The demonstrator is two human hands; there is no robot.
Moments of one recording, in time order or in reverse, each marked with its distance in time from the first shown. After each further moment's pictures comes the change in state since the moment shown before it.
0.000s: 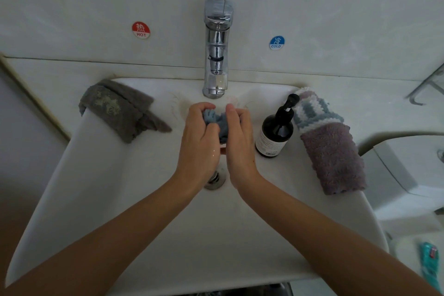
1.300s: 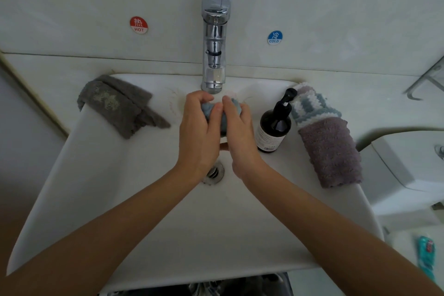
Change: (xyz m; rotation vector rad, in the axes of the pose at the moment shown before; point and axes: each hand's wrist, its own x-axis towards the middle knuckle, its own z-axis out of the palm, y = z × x) left_hand 0.009 -0.013 0.005 0.155 0.088 0.205; right_hand 0.005 -0.009 -0.005 -0.027 -0.037 0.127
